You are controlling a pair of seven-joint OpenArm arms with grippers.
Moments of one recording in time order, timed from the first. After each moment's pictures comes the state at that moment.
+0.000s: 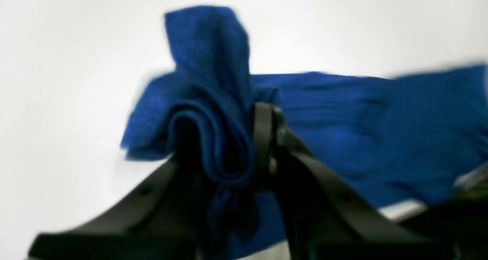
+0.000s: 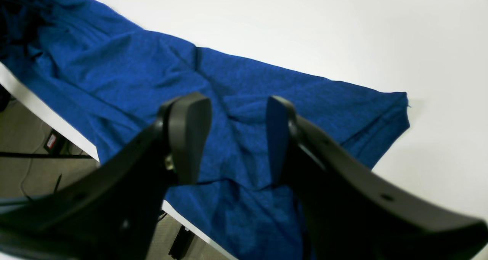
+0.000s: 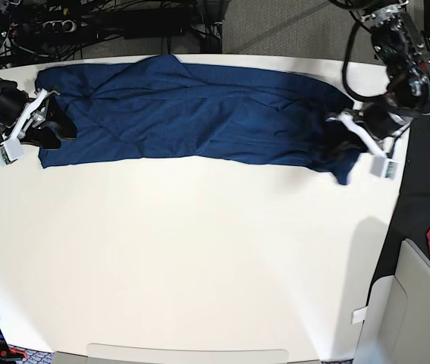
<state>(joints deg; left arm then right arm) 9.6 -10.0 -26.3 112.6 -45.6 -25.9 73.4 -16.9 27.3 30.1 106.8 61.9 38.7 -66.4</state>
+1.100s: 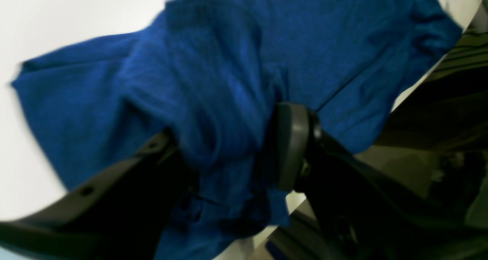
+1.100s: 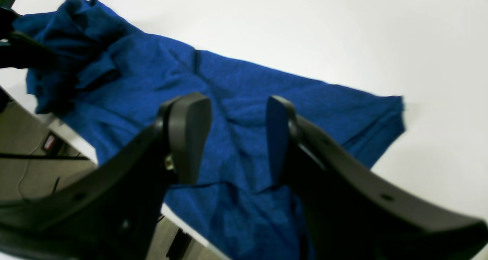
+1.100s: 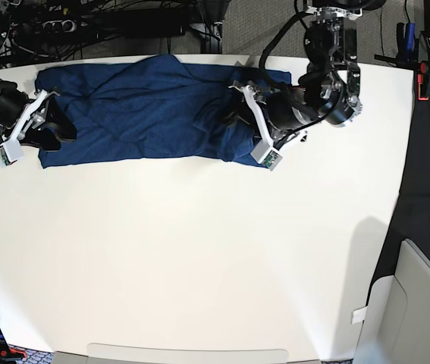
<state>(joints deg) 7.1 -3.0 1.2 110.7 -35.9 -25.8 75.0 -16.0 27.3 30.1 106.8 61.7 38.7 -66.4</state>
